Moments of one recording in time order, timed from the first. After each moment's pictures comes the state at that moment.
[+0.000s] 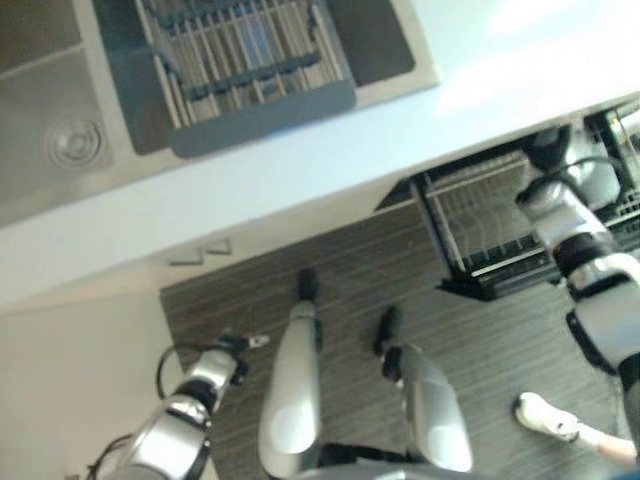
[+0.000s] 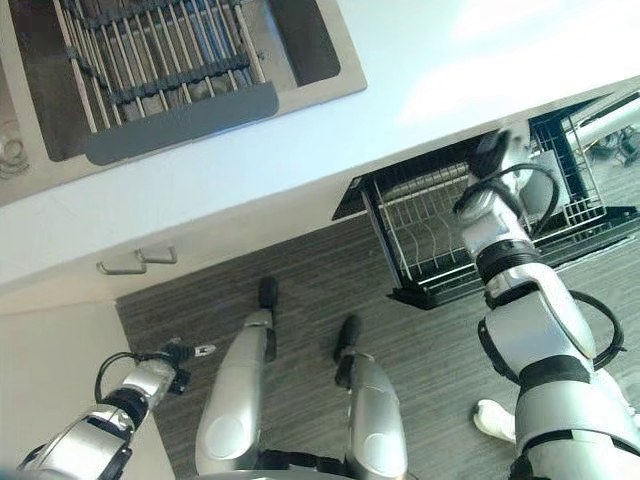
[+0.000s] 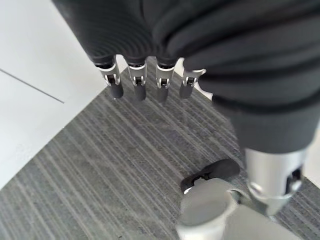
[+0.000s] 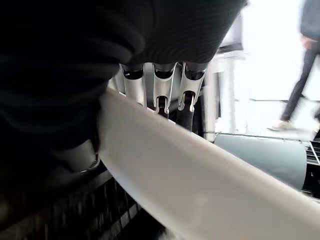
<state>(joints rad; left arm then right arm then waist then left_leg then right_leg) -0.37 0.41 -0.33 1.07 -0.10 0.26 0.15 -1.08 -0.61 0.63 1.07 -0.13 0.24 -0.48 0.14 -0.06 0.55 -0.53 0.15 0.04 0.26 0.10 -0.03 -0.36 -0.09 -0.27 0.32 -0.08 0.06</state>
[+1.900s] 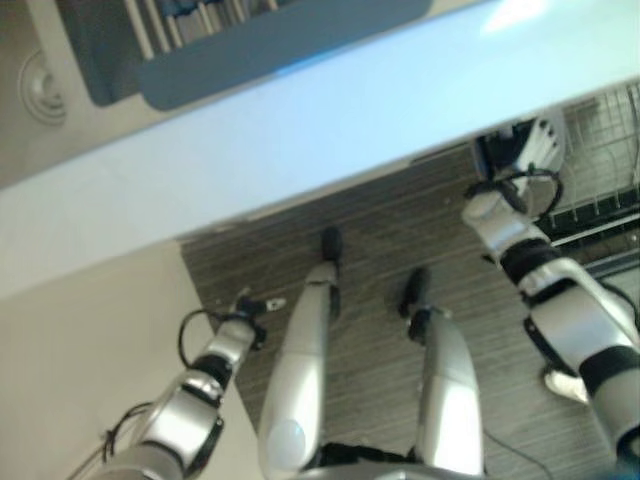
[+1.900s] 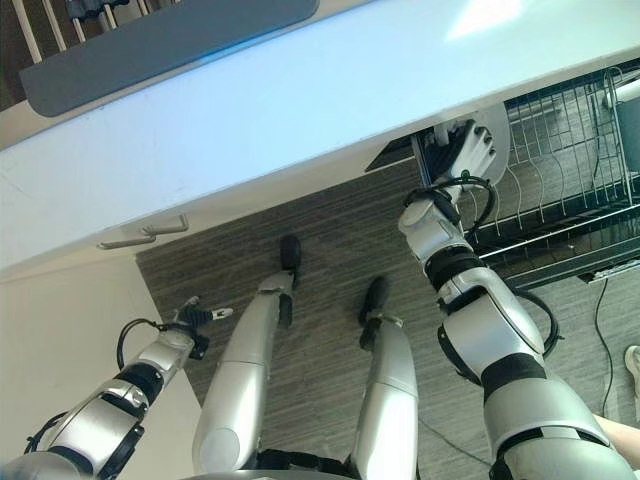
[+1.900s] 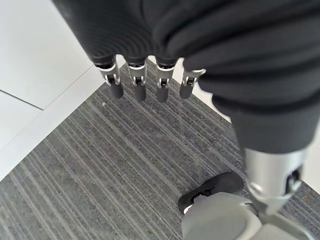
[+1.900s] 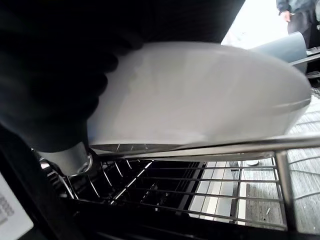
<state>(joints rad) -0.48 0.36 -0.40 1.03 -0.16 0.18 0.23 -1.05 -0.46 0.44 0.97 0.13 0.05 -1.04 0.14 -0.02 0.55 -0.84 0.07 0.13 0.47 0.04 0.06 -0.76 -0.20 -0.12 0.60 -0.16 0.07</state>
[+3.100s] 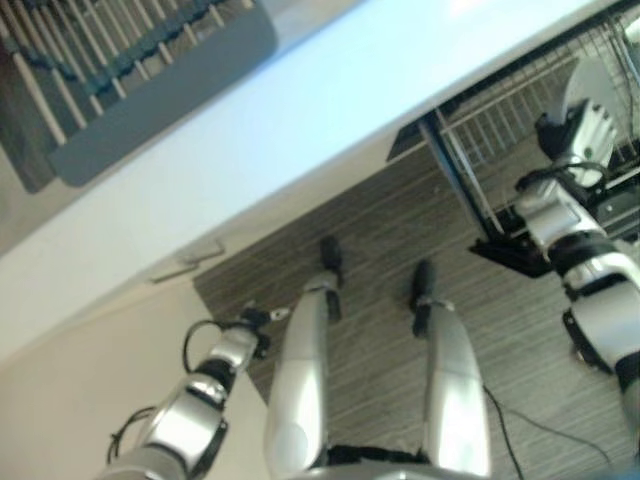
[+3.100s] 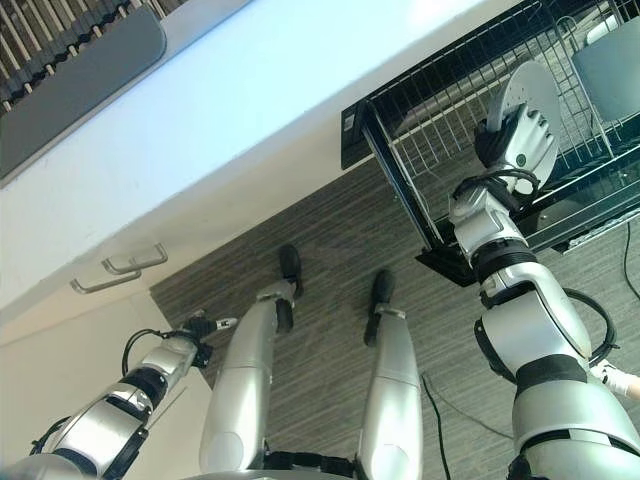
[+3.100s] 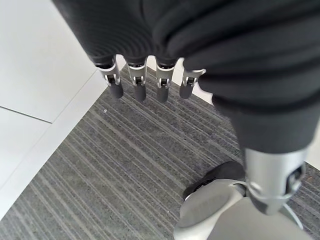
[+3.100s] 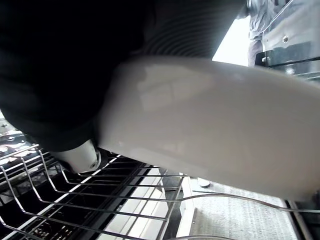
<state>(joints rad) -0.48 0.34 -0.40 1.08 -0.22 0.21 0.19 -1.10 -0.63 0.55 1.02 -0.05 0.19 -0.84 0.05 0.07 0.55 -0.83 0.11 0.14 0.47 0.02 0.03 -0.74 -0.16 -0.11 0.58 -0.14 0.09</state>
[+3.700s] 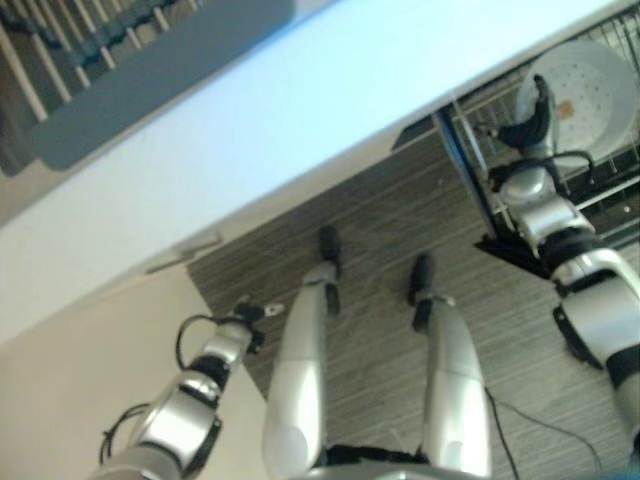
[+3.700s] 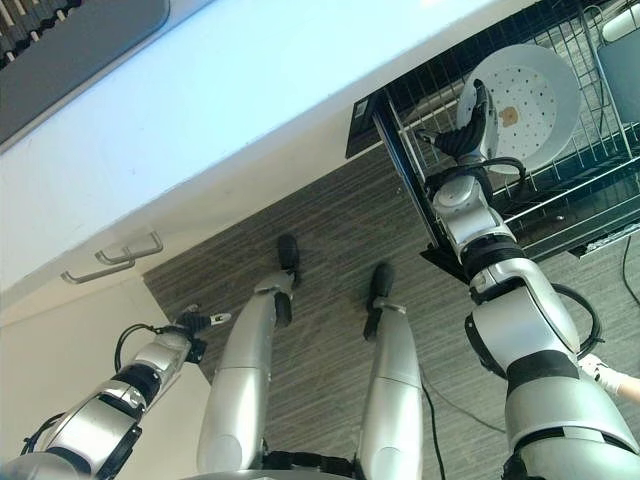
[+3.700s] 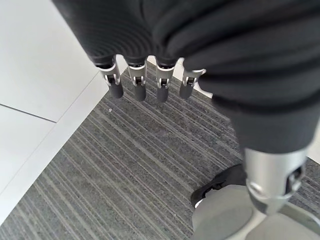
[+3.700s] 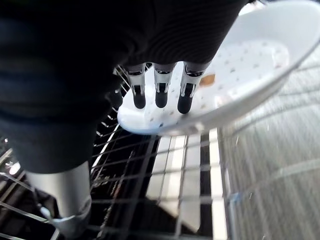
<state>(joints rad) -0.48 0.37 -0.39 1.05 -0.20 0.22 0.18 -1.10 -0.58 0.51 1.02 0.30 -0.13 -0.52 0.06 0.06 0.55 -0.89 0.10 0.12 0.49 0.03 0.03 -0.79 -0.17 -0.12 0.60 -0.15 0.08</state>
